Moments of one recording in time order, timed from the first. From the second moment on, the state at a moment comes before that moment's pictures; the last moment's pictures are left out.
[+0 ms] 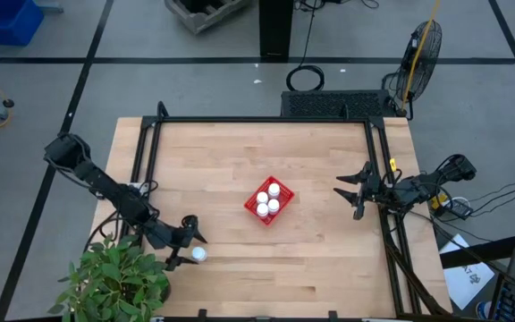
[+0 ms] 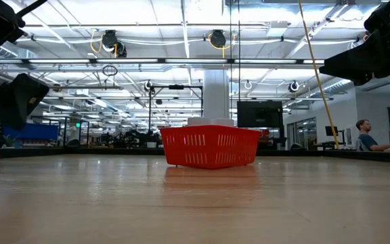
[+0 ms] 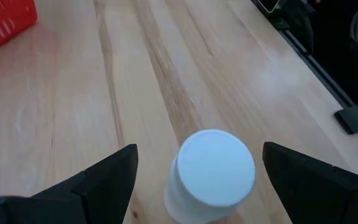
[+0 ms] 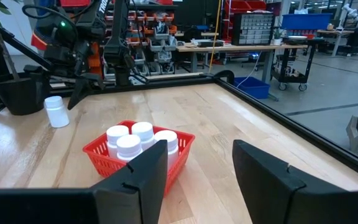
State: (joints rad) left arm -0.70 1.19 0.28 0.29 -0.18 -0.35; right arm 0.45 0.02 0.08 -0.16 0.73 0.09
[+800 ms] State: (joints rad) left arm -0.68 1.19 0.28 0.29 -0.24 -0.32; right arm 0.45 0.02 0.08 -0.16 0.73 0.09
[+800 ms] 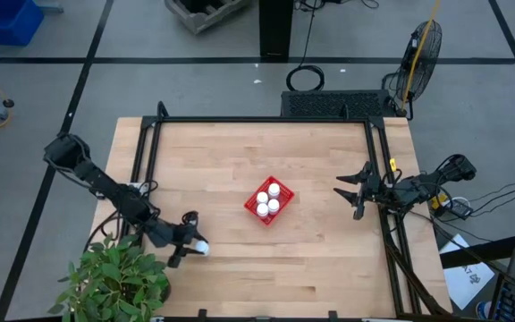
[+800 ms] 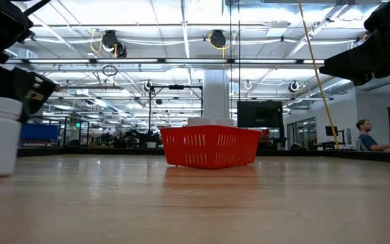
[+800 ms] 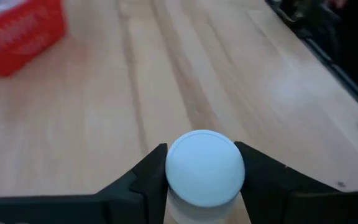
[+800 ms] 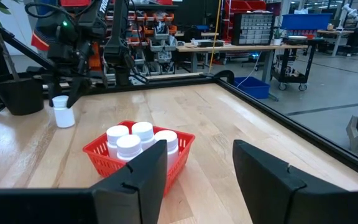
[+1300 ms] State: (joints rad) left arm -0.50 1.19 0.28 0.55 -0.31 -0.04; right arm 0.45 0.02 0.08 -0.16 0.73 0.09
